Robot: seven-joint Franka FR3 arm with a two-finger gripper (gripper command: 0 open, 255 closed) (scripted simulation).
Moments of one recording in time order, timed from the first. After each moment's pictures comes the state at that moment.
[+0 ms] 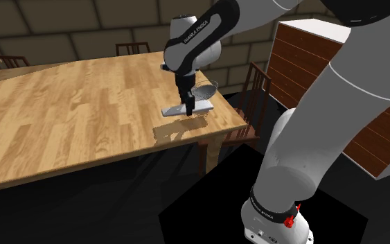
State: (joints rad) arm 0.31 -0.26 -0.43 -2.53 -0.16 2.29 -1.14
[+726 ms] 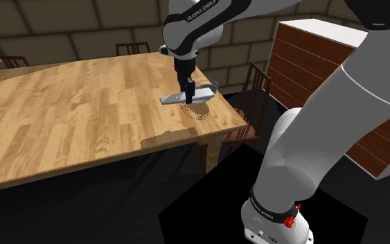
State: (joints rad) arm 0.31 -0.34 -0.41 -2.45 -0.17 2.13 -1.13
